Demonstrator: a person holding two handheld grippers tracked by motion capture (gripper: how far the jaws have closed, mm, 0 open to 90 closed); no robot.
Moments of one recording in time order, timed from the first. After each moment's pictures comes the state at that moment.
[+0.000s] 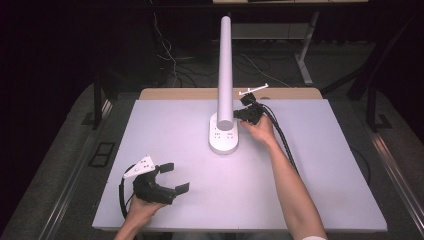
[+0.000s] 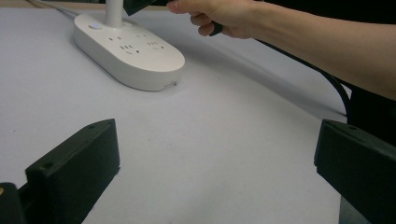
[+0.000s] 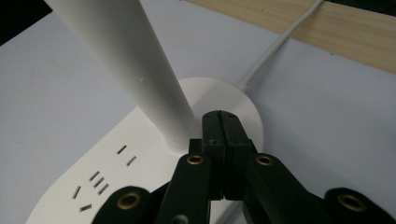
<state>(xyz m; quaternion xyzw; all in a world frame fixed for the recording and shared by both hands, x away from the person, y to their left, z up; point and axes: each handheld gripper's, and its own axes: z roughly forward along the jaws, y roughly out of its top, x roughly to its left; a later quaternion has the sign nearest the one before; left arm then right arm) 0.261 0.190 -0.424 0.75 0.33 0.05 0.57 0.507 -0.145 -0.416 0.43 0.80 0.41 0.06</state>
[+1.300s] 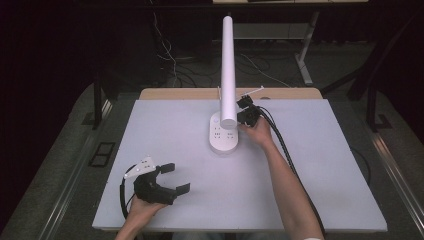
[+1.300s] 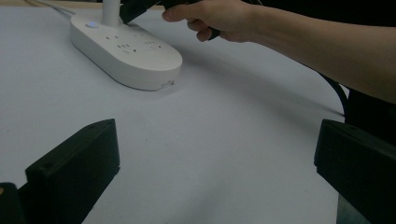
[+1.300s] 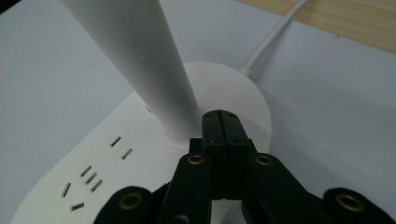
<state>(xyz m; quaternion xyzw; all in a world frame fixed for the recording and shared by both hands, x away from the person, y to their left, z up) 0.260 0.188 -0.424 0.75 0.33 0.05 0.57 0.504 -0.136 -0.422 0.44 0.81 0.38 0.07</state>
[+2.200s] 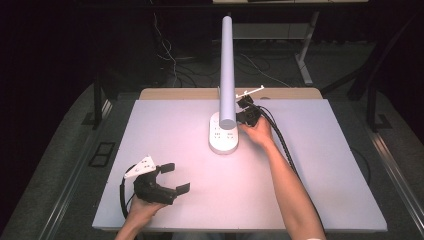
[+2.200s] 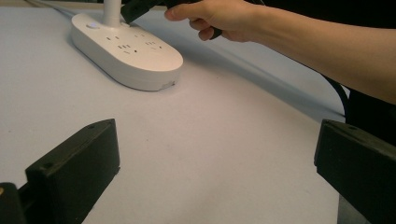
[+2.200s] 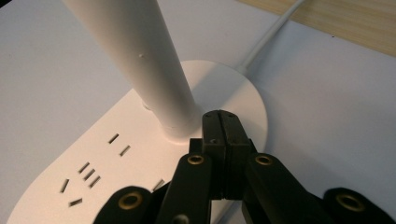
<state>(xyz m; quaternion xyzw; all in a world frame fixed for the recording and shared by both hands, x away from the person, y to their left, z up) 0.261 0.188 -0.424 0.75 0.33 0.05 0.57 0.503 -0.137 -0.420 0.44 0.81 0.38 0.07</state>
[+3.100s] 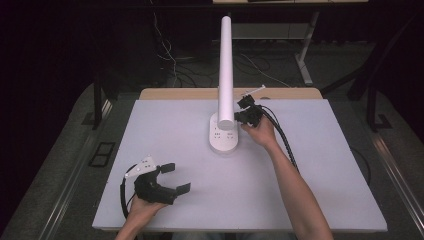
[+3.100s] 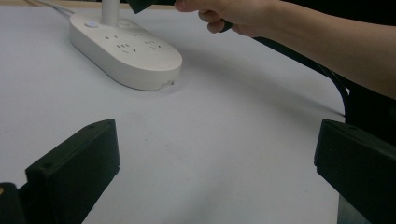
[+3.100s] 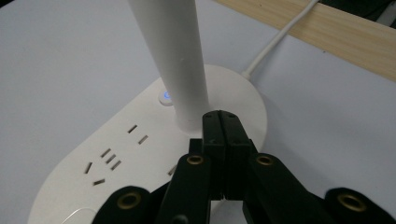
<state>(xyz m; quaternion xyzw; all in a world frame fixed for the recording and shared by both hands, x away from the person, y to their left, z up) 0.261 0.187 -0.424 0.75 0.33 0.05 0.57 0.487 -0.138 -0.403 0.42 0.82 0.38 0.10</state>
